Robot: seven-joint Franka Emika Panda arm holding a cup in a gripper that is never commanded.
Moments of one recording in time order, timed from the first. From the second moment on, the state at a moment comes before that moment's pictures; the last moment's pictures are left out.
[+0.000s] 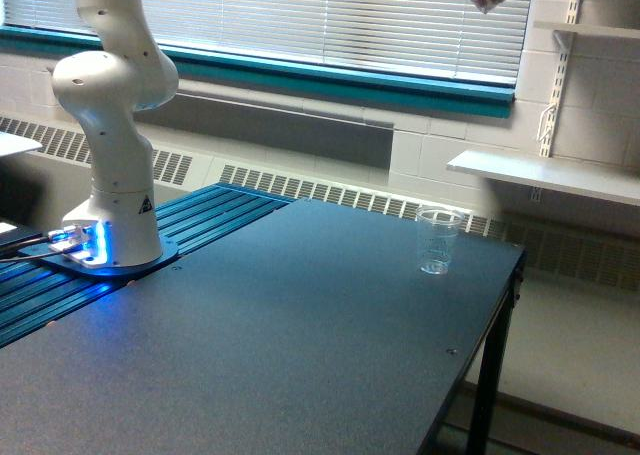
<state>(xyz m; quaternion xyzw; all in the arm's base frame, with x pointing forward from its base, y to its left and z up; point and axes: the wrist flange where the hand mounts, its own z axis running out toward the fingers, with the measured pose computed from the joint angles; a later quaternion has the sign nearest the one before) 0.568 0.034 0.641 -0.87 0.32 -0.34 0.17</state>
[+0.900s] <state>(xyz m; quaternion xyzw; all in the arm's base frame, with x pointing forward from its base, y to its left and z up) 0.534 0.085 0.582 -0.87 0.39 -0.26 0.18</state>
